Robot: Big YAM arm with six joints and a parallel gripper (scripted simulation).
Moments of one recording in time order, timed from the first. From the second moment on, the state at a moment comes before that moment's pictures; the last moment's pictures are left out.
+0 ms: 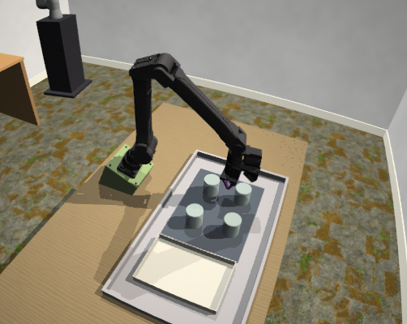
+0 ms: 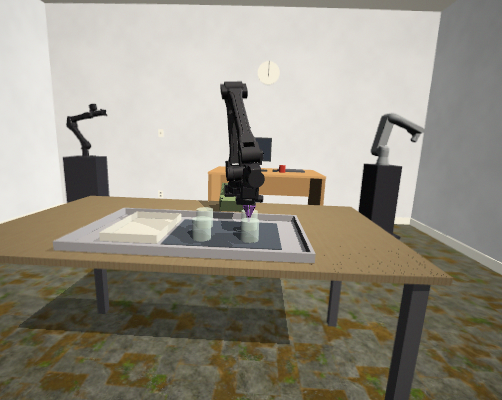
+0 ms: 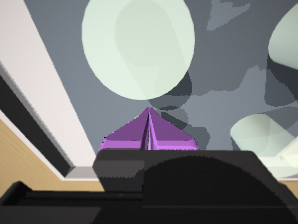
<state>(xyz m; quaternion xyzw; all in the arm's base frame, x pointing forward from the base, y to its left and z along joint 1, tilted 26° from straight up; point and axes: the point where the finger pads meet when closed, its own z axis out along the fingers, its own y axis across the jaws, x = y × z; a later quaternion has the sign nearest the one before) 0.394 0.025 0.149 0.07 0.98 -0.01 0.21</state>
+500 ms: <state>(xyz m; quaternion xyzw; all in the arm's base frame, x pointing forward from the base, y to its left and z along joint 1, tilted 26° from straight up) 0.382 0.025 0.155 0.07 0.98 -0.02 0.20</state>
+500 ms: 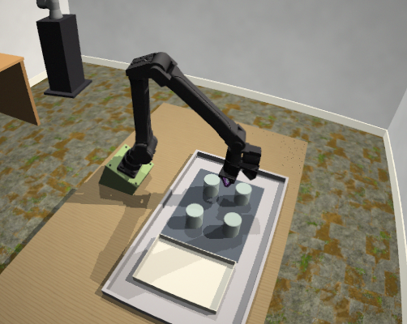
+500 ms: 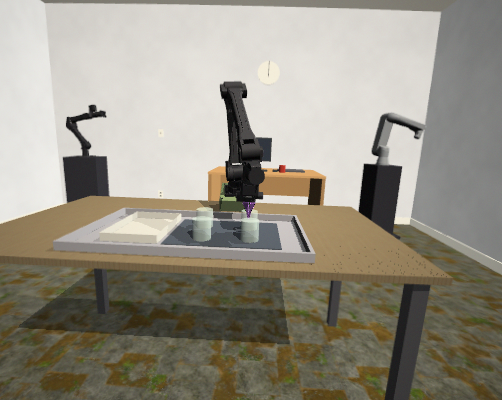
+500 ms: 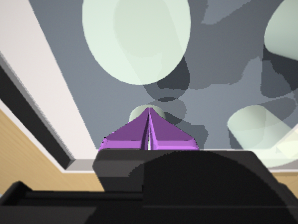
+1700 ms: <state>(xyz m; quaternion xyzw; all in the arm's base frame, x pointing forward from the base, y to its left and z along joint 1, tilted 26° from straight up) 0.355 0.028 0.206 0.07 0.98 -0.01 0.20</state>
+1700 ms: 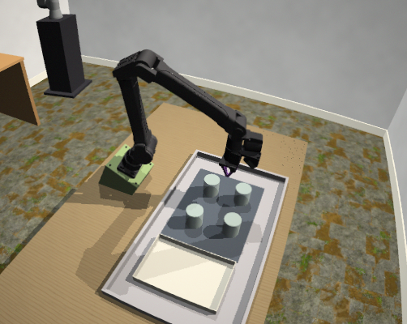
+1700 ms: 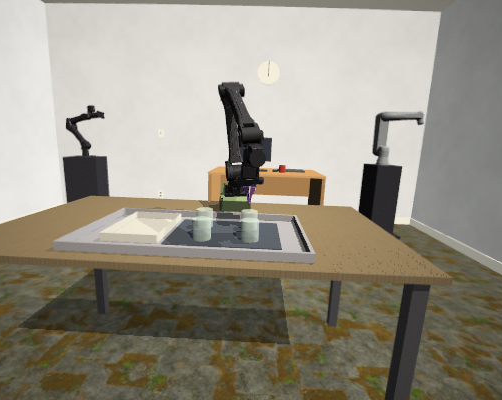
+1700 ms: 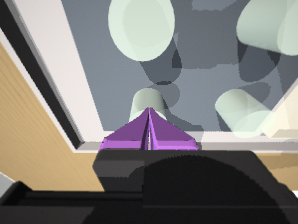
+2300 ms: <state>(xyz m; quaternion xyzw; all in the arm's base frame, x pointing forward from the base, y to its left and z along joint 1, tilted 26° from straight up) 0.355 0.027 0.213 0.07 0.98 -0.01 0.20</state>
